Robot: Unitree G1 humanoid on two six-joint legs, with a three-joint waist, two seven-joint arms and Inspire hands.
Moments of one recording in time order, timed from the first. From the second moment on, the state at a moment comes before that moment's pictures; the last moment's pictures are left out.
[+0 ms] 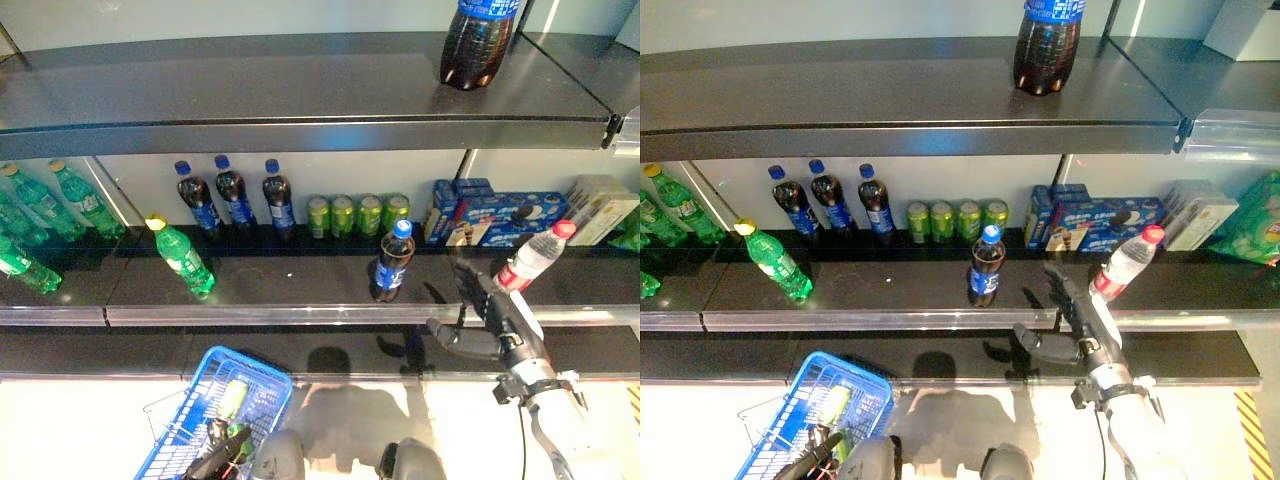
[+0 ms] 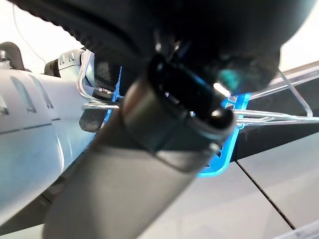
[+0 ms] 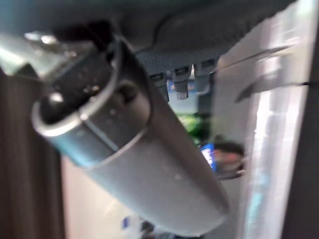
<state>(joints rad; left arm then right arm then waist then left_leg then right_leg) 0.21 0.28 0.17 1.08 -0.88 0.10 -0.45 0.28 -0.57 0.05 0.07 0.27 -0.25 0.00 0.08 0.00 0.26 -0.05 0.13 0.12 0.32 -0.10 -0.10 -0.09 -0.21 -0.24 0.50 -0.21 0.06</state>
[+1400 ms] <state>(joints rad) 0.10 0.27 0.07 1.15 -0.65 0.09 -0.34 0.12 -0.32 0.09 1.09 0.08 -0.05 0.06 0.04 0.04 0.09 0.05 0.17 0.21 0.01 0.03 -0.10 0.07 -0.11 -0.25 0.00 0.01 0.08</state>
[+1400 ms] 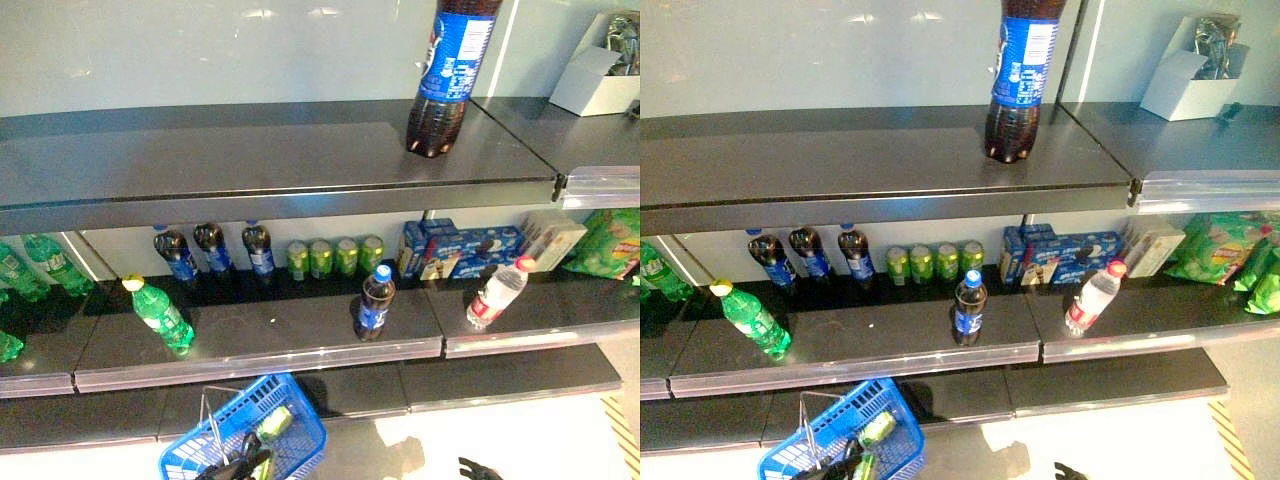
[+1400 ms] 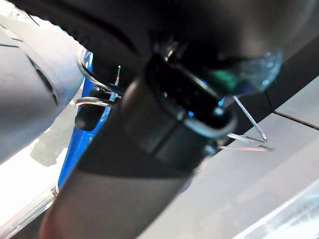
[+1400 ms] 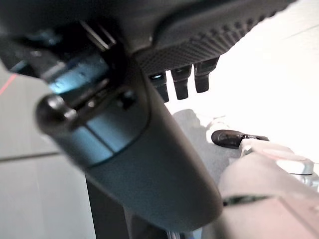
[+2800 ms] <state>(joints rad) 0.06 0.31 0.01 1.26 -0.60 0.09 -0.38 0.07 -0.29 0.03 1.28 0.09 0.04 0.14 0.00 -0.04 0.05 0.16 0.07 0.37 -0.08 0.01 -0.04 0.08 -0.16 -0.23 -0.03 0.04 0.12</state>
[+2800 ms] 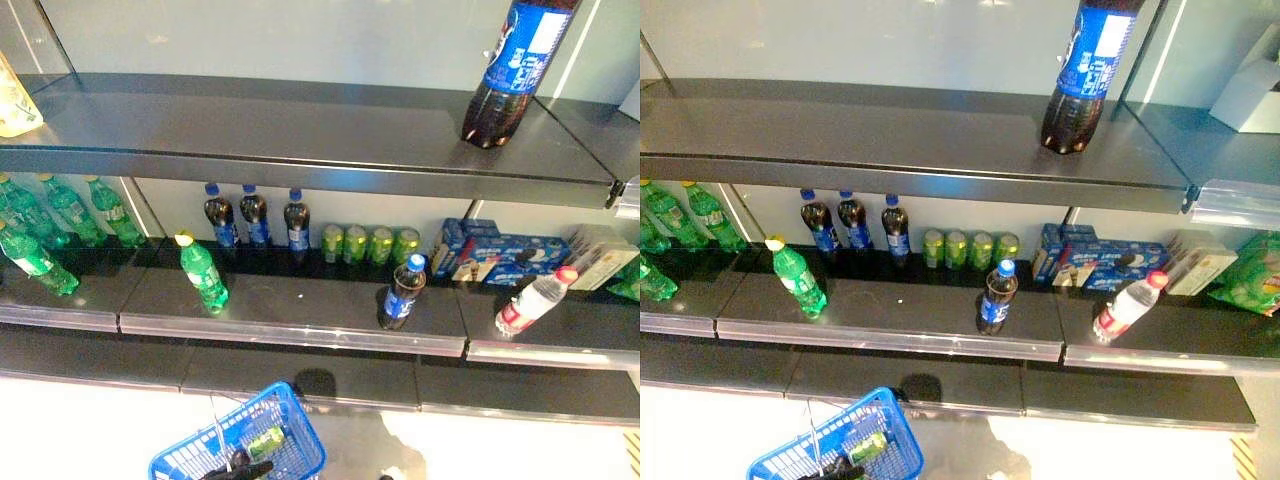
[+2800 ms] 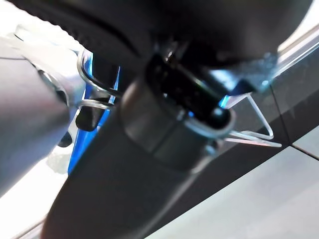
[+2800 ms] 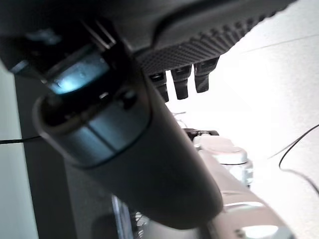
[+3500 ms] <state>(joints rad) -0.17 0.30 -0.06 1.20 -0.70 0.05 -0.36 -0.15 -0.36 0.07 1.27 0.16 0.01 0.10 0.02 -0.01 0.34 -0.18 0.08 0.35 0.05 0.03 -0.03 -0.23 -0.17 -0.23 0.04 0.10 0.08</state>
